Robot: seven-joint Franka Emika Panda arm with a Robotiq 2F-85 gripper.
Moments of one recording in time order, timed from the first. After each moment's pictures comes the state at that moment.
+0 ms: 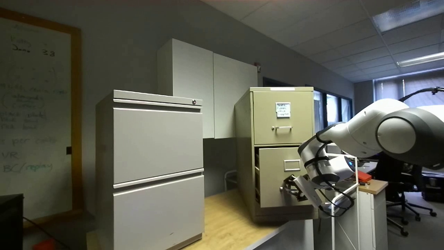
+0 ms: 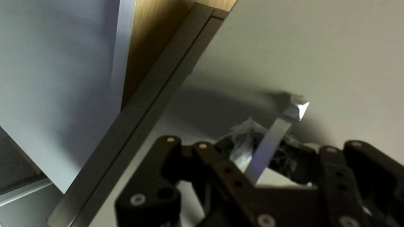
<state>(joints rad) 0.08 0.06 -0.56 -2.12 1.55 2.76 -0.52</state>
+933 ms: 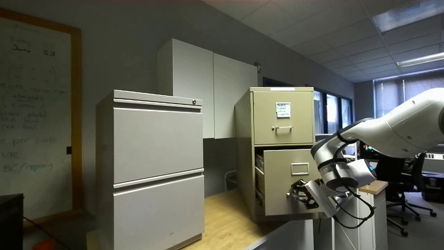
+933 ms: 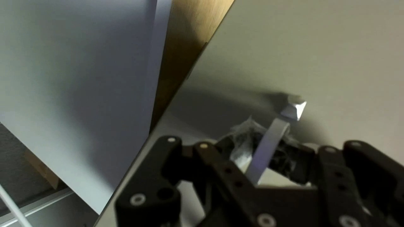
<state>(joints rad) 0.09 -0.21 -0.51 -2.38 1.54 2.84 -0.56</state>
